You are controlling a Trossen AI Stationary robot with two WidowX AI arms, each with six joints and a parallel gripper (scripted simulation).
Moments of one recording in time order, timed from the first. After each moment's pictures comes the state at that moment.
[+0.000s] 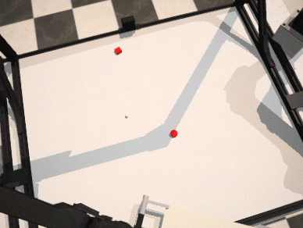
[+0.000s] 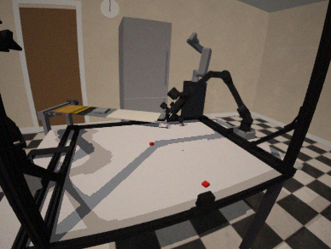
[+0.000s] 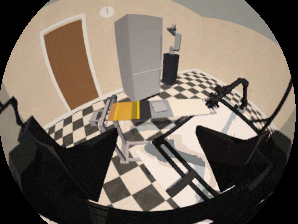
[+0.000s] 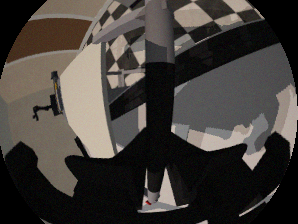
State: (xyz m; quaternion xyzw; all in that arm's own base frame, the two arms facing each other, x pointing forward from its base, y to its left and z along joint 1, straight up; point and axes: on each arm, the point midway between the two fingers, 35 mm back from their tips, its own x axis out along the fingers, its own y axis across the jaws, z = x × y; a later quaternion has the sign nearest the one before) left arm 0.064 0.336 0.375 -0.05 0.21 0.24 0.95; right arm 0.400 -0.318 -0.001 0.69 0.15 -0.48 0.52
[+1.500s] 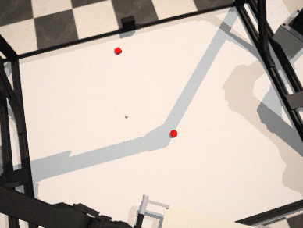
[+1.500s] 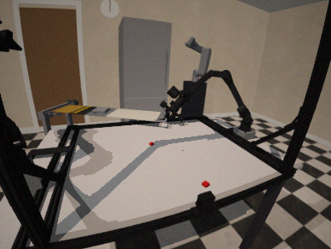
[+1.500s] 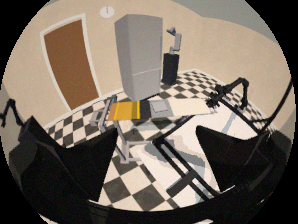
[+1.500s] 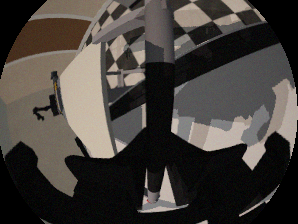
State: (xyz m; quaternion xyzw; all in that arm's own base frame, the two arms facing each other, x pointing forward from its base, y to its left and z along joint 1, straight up) left arm 0.063 0.336 0.375 -0.05 0.21 0.24 0.95; right arm 0.400 -0.318 0.008 0.69 0.16 -0.48 0.52
